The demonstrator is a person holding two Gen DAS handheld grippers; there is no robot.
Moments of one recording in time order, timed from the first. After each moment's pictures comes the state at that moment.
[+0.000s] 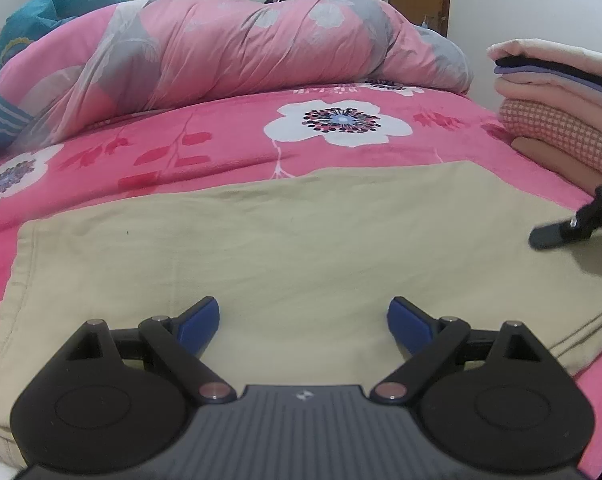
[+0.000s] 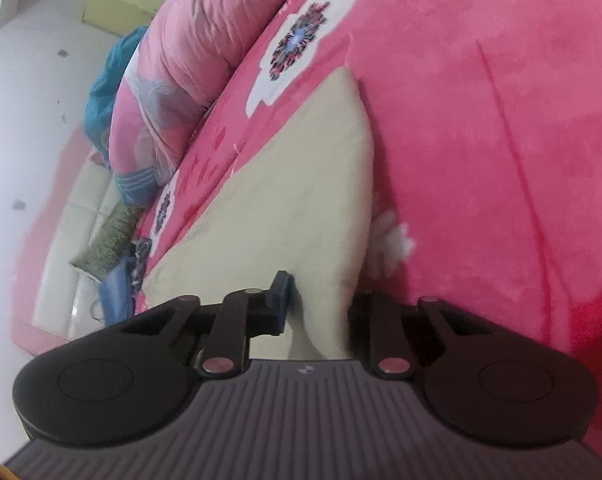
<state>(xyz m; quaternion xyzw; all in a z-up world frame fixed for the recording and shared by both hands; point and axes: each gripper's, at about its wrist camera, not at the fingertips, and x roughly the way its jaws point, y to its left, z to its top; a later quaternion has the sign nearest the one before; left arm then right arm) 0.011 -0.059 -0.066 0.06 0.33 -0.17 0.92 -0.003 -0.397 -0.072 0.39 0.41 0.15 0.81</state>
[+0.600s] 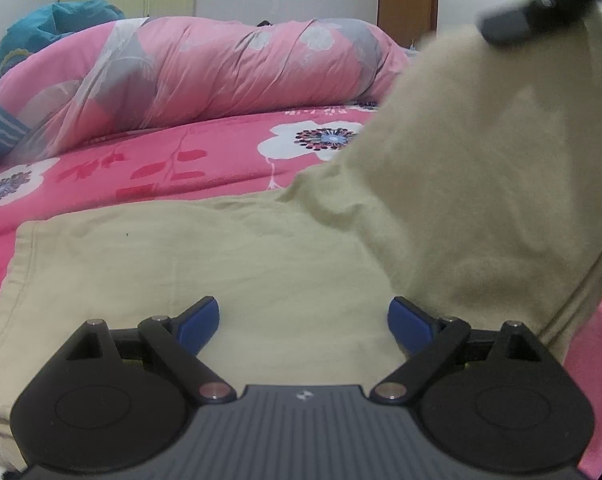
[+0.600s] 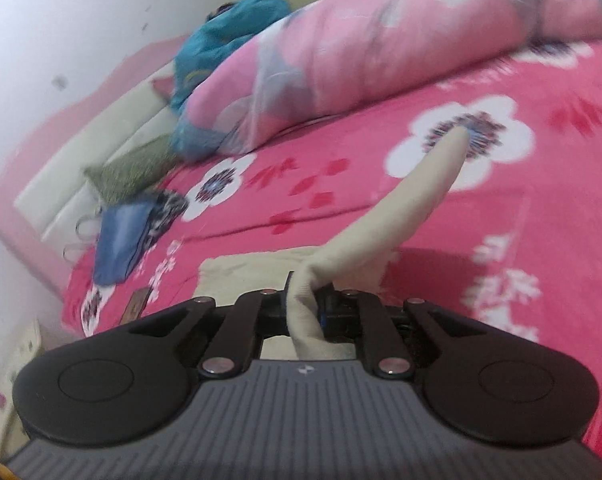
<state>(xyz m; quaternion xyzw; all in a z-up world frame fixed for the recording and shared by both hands) -0.001 -0.050 -0.075 0.05 0.29 -0.19 0.94 0.014 -0.274 0.070 0.17 0.36 0.23 0.89</state>
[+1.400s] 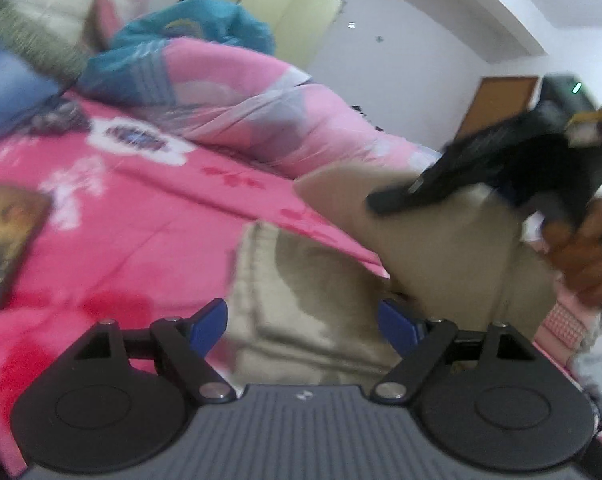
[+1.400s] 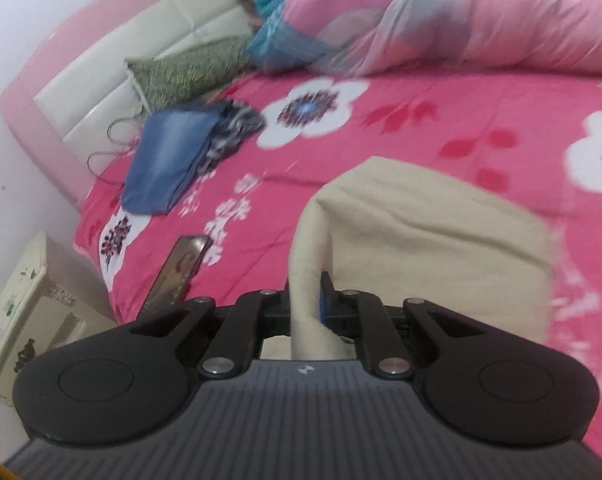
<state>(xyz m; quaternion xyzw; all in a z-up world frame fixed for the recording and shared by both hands) -0.066 0.157 -0.063 -0.20 0.22 -0.13 0.95 0.085 -0.056 0.048 0.07 0.44 0.32 0.84</state>
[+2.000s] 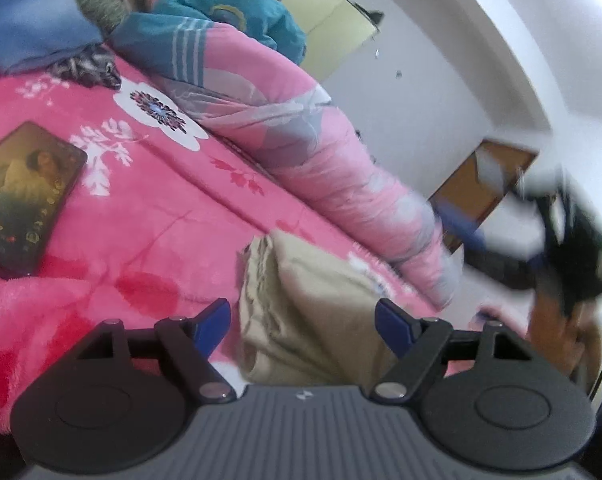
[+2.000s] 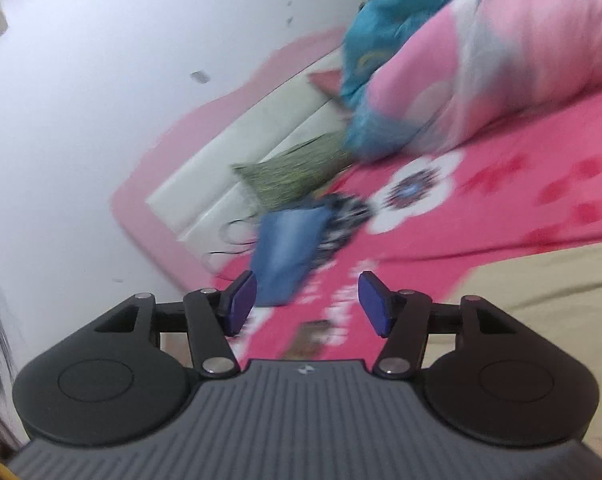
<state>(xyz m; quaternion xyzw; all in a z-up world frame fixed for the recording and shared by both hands) -0.071 0.215 -0.065 -0.35 0.20 -0.17 0.90 0.040 -0.108 0.059 0.23 0.28 0.42 0.83</state>
